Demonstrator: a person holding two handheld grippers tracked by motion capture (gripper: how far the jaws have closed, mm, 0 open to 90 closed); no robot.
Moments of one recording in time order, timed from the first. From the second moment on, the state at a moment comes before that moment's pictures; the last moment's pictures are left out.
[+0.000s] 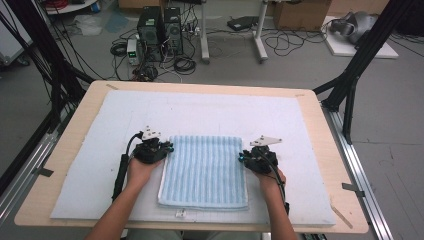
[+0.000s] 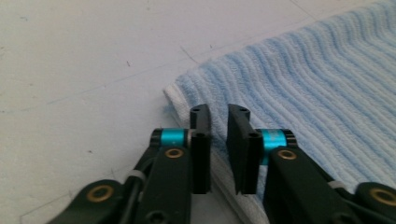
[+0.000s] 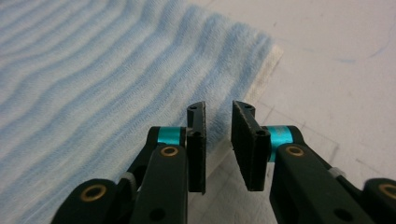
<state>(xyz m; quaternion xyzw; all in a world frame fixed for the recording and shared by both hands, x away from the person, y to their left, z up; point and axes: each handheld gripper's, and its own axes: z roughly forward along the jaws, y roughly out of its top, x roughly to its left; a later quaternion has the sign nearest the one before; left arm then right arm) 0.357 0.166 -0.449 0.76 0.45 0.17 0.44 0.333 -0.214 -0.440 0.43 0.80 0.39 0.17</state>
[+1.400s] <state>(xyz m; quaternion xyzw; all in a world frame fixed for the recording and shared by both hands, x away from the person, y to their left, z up) 0.361 0.205 -0.389 0.73 0.40 0.15 0.54 0.330 -0.241 -0.398 0.41 0.77 0.45 0.21</state>
